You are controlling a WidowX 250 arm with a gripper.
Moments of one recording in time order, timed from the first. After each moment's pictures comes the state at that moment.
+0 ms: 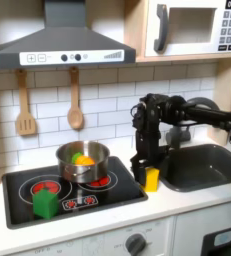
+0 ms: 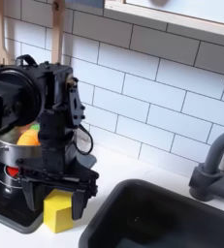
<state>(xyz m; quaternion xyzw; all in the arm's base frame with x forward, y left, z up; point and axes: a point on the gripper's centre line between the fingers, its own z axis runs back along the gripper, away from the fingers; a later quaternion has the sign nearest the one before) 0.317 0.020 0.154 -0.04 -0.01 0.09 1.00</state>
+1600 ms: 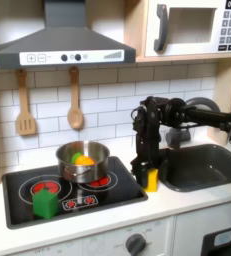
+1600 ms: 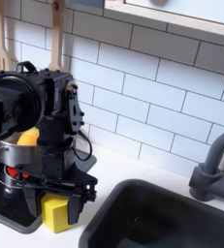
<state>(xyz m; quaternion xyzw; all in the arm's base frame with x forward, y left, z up) 0.315 0.021 0.147 -0.04 0.00 0.09 1.00</state>
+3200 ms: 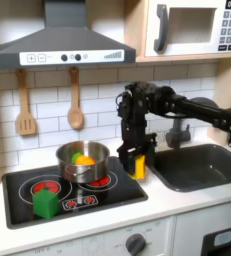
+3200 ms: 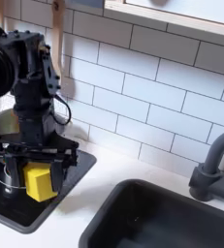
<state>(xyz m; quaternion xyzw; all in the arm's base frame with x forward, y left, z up) 0.320 0.053 0.186 -0.06 -0.02 0.13 0.99</state>
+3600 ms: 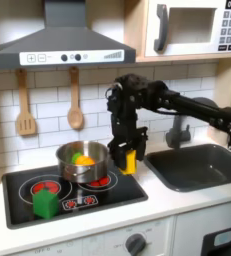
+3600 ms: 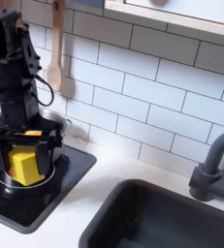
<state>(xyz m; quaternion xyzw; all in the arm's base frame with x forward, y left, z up) 0.319 0.076 0.203 -0.07 -0.04 0.16 0.98</state>
